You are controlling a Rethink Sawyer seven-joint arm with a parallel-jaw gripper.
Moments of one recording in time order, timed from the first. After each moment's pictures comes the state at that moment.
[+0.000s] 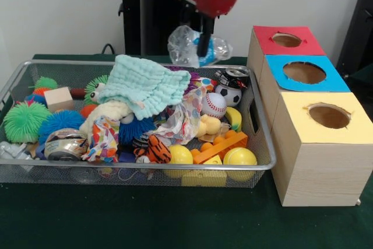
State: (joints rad) arm 0.05 -0.58 -0.45 1.40 0.34 0.85 2.12
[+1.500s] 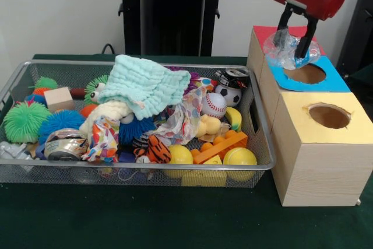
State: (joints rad) arm 0.28 -0.57 -0.45 1.44 0.36 0.78 2.30
